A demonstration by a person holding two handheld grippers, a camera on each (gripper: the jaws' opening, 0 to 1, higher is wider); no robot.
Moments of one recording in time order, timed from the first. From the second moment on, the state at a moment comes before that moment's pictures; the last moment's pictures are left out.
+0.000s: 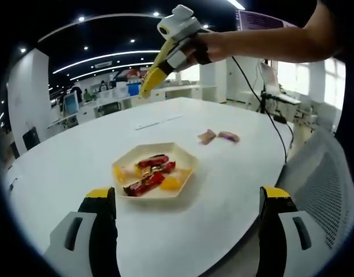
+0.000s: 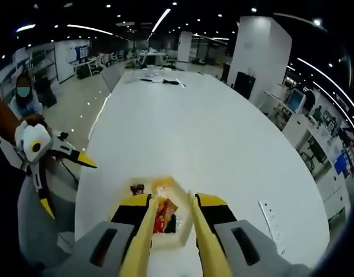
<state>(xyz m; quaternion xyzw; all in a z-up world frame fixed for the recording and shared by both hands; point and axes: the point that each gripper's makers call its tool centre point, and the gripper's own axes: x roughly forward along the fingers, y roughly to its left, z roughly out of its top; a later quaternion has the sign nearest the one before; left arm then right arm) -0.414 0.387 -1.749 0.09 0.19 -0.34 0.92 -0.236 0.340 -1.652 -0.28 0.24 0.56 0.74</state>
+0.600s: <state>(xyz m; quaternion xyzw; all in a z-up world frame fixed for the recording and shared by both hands) -0.415 0.386 -1.752 0.10 0.19 -0.35 0.91 -0.235 0.275 -1.650 -0.28 0.24 0.54 0.76</state>
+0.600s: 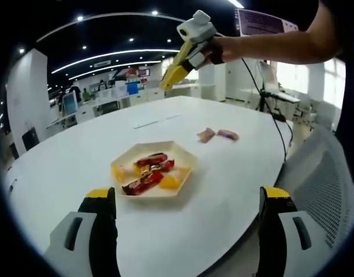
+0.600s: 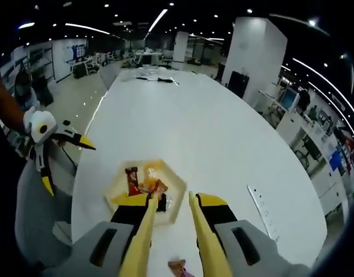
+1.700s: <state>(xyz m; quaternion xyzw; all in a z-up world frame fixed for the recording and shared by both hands) -0.418 0.383 -1.748 0.09 0.19 -0.36 0.91 -0.247 0.181 -1.659 -0.28 0.24 0.52 0.77</state>
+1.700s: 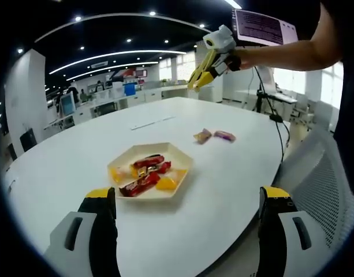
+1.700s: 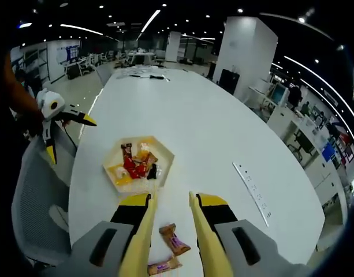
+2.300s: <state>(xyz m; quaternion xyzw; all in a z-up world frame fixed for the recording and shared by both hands) -0.420 0.381 -1.757 0.10 0.20 -0.36 0.90 -0.247 0.138 -1.660 -0.28 0.24 0.50 0.78</state>
